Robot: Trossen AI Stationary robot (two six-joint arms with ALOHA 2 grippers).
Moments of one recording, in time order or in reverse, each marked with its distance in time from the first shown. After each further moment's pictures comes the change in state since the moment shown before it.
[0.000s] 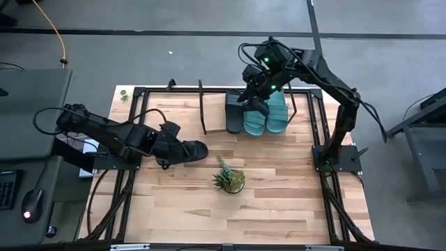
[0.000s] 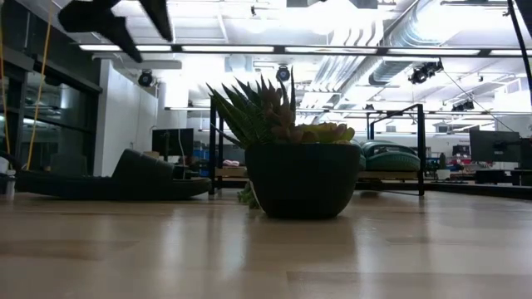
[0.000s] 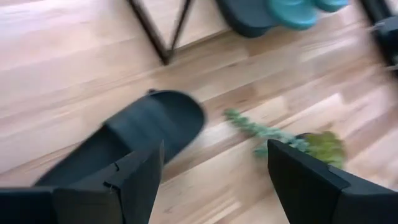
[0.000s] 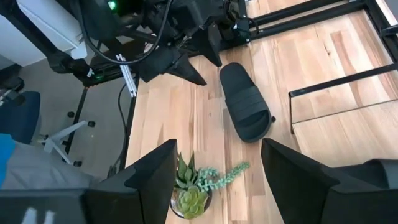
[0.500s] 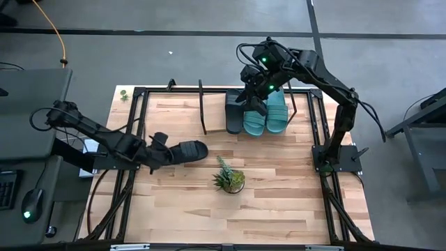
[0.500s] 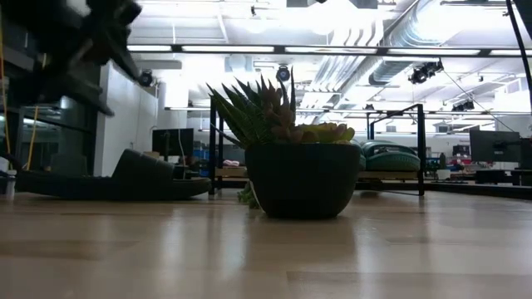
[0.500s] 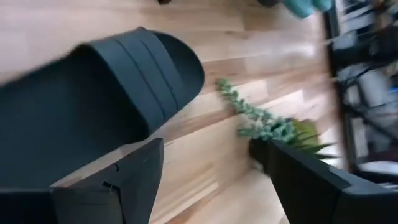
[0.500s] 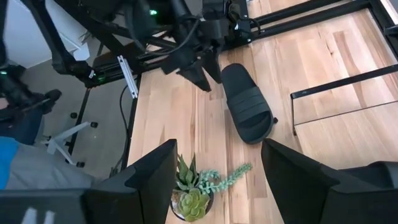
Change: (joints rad) left arm -0.101 -0.339 -0.586 0.515 0.012 -0.241; right arm 0.000 0.010 0.000 0.012 -0.011 0.009
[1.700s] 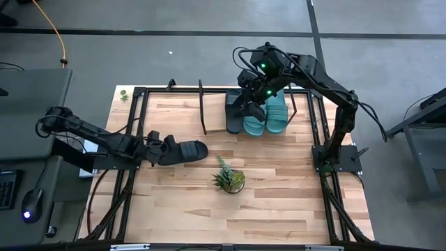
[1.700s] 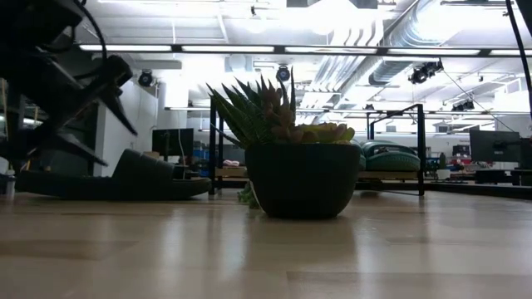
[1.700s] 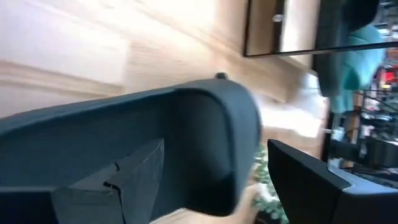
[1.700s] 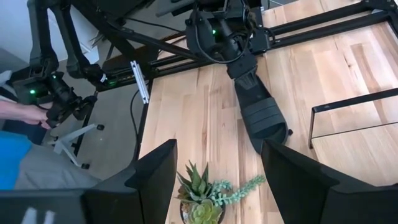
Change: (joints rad) left arm 0.138 -0.167 -0.365 0.248 -0.044 -0.279; right arm 0.067 0.000 0.000 0.058 0.018 0.043
